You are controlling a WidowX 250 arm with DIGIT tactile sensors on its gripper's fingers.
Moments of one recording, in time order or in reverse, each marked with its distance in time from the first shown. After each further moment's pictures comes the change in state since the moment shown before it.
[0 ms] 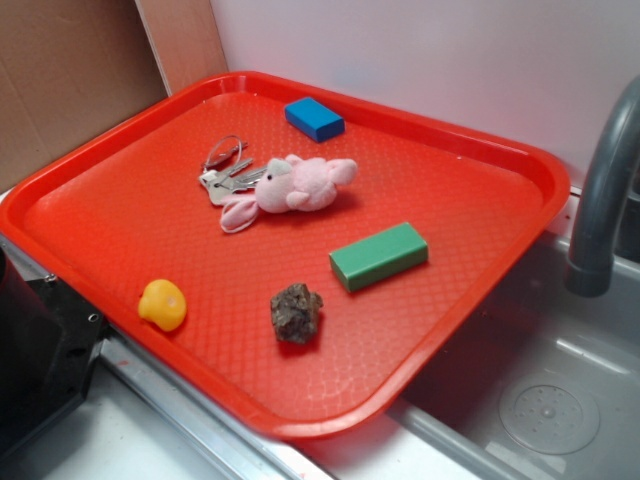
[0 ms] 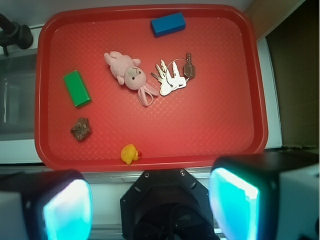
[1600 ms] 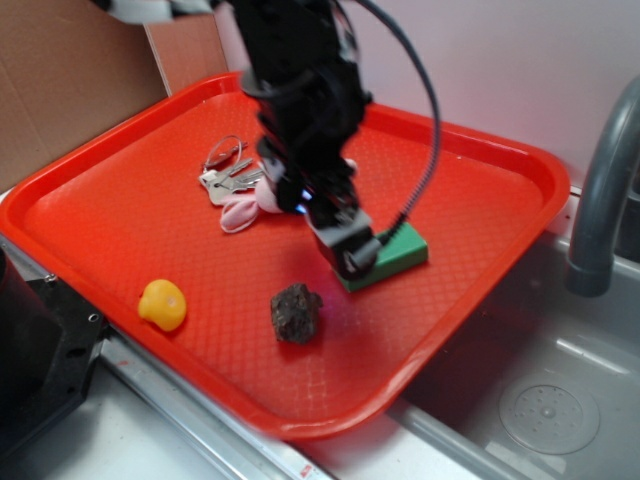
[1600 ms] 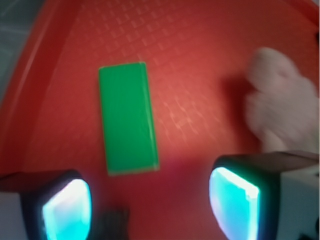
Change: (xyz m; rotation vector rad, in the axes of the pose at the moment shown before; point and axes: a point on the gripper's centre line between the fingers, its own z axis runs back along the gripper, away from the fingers) arm 0.063 -0.108 -0.207 -0.024 0.020 -0.361
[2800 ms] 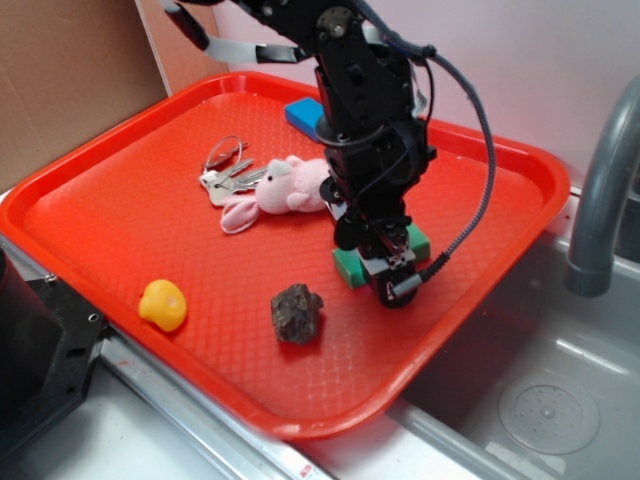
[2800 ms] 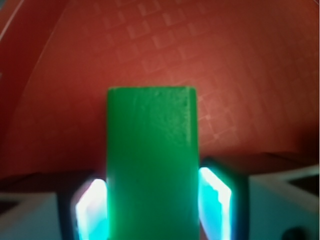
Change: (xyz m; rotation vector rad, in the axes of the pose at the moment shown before) arm 0.015 -0.001 -0.032 0.004 0.055 -0.110
